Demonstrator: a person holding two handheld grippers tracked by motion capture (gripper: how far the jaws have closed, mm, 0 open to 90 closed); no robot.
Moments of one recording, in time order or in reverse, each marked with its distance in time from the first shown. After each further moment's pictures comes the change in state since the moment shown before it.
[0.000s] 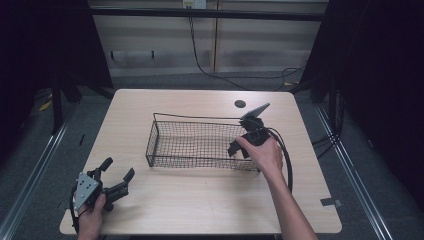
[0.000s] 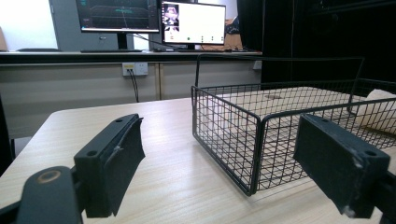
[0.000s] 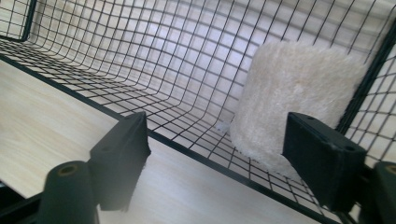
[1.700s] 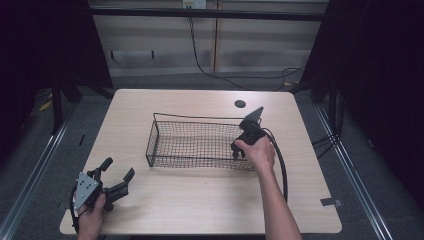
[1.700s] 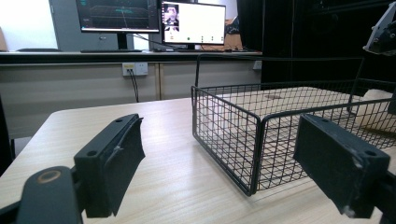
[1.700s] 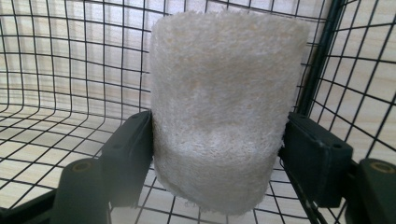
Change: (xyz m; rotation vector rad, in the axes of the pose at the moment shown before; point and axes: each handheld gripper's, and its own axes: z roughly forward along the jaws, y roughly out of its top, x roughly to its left) left arm 0.000 0.000 0.000 0.000 0.000 0.000; right arm -0.021 0.022 0.047 0.226 -0.196 0.245
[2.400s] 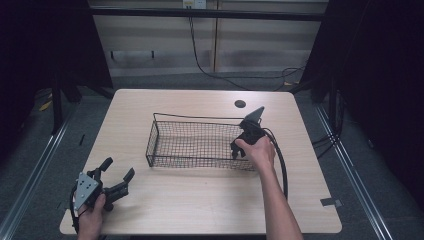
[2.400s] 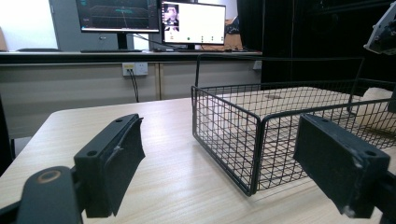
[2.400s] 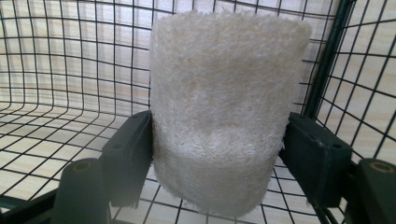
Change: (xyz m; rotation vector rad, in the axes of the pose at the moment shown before) left arm 0.000 0.000 0.000 0.001 0.000 0.000; right arm 0.000 -0.001 -0.002 0.003 0.029 0.017
